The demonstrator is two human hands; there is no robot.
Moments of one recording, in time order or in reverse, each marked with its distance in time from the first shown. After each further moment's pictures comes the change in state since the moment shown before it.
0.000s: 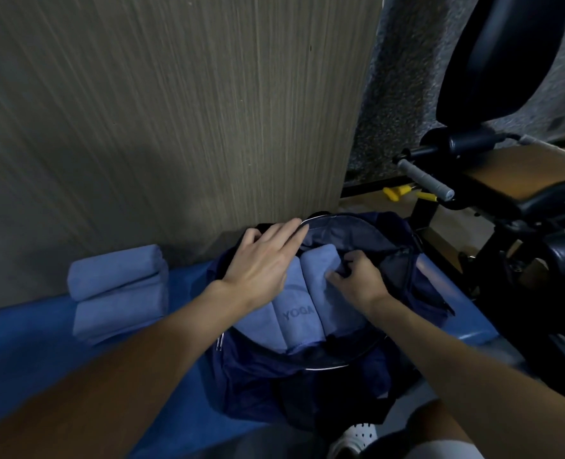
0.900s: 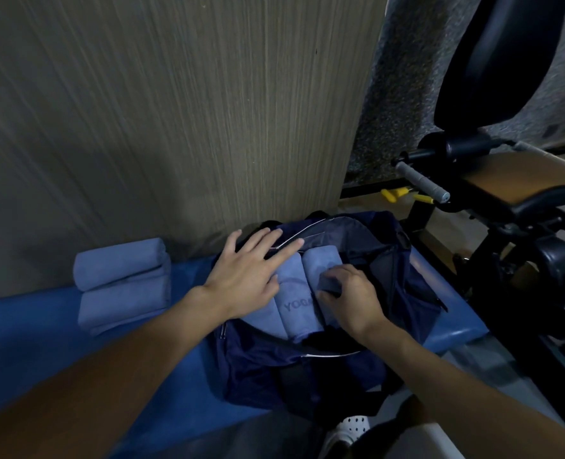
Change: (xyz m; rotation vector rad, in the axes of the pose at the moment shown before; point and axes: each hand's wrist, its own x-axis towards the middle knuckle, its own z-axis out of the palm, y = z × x) left_hand -0.037 -0.017 0.002 0.102 -0.092 0.001; right_hand -0.034 0.014 0.015 -0.305 0.086 -0.331
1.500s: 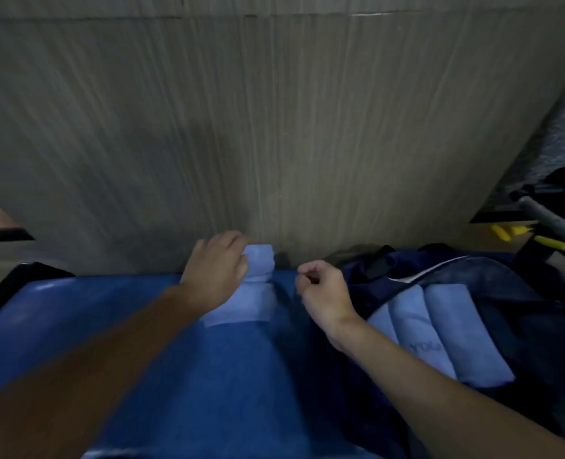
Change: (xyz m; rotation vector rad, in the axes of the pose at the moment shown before) left_hand -0.120 -0.187 -0.013 -0.074 -0.062 -0.519; right_hand 0.032 -0.209 0.118 0.726 -0.201 0.115
